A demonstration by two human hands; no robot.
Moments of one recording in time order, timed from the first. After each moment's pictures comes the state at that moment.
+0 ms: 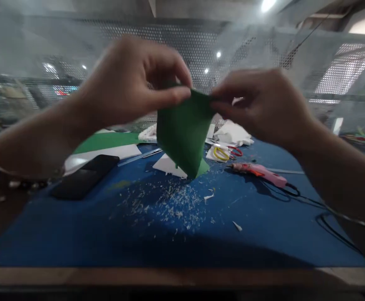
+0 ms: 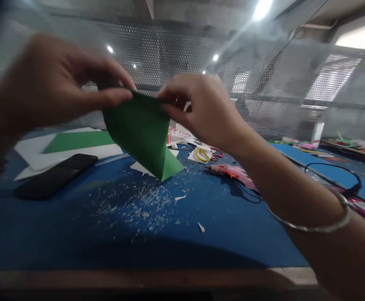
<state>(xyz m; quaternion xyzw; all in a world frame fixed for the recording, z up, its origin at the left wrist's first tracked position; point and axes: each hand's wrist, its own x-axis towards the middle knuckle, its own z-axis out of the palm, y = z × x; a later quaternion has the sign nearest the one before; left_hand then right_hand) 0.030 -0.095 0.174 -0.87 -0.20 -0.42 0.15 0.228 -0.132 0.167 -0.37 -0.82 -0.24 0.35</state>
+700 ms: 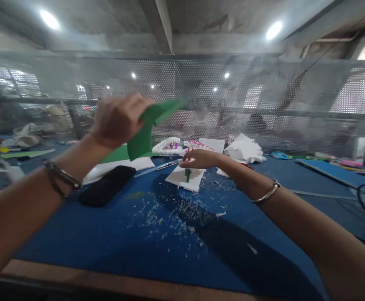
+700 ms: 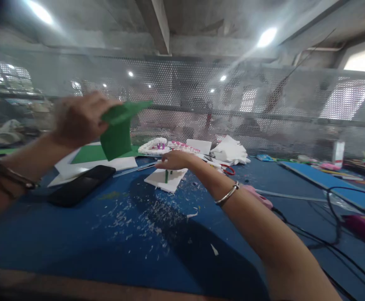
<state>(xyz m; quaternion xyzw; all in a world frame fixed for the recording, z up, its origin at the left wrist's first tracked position) -0.037 -0.045 0.152 -0.71 -0.38 -0.30 0.51 0.189 -0.030 0.110 -0.51 -0.86 -0.02 0.00</state>
